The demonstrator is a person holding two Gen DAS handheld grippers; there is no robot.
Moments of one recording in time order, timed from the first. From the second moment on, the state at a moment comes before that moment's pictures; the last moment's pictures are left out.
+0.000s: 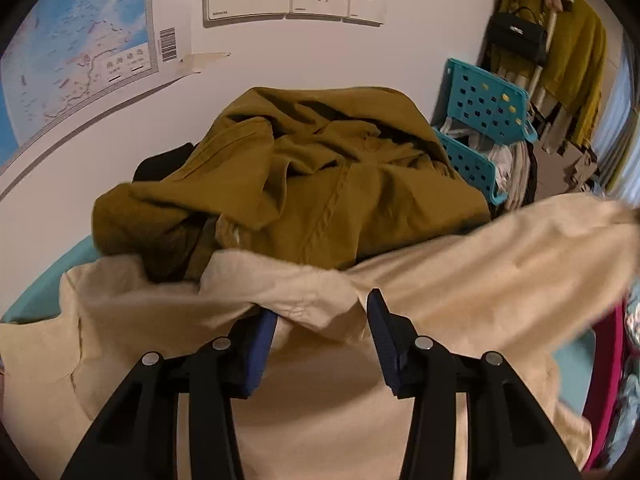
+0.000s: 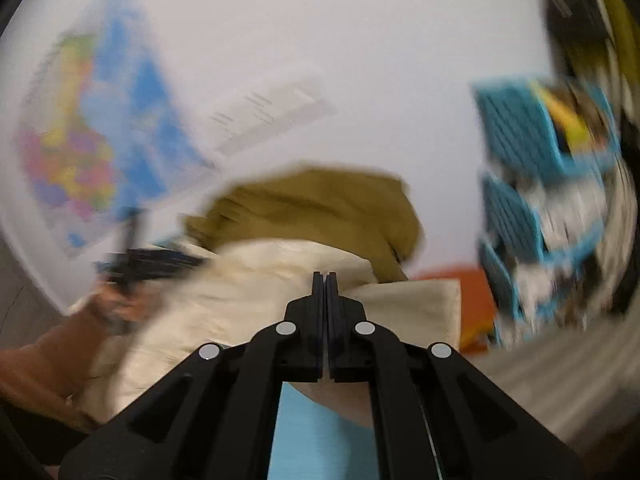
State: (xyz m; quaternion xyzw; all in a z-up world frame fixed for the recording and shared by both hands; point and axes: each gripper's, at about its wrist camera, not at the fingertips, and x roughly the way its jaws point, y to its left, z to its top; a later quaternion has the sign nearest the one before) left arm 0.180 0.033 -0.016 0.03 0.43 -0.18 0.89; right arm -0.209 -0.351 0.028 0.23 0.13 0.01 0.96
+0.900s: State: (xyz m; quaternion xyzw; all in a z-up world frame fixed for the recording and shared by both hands) left arm -0.035 0.310 0.008 -0.06 0.35 -0.05 0.93; right arm -0.038 0.026 0.176 0.03 0.22 0.42 0.88
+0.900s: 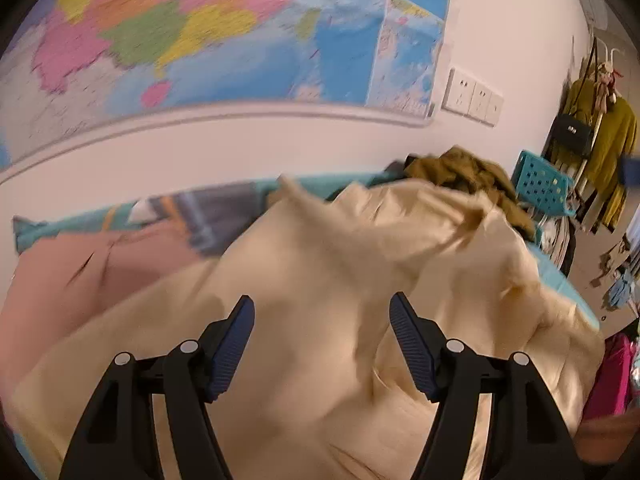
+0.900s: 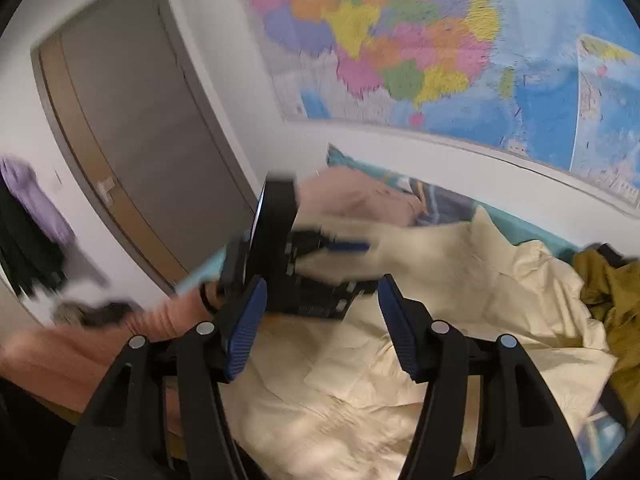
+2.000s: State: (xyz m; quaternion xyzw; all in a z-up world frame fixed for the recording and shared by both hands) left arm -0.023 0.309 -0.035 -0.02 0.44 -0.03 0.90; right arm 0.099 -0.181 0.055 0.13 0.33 0.10 0.93
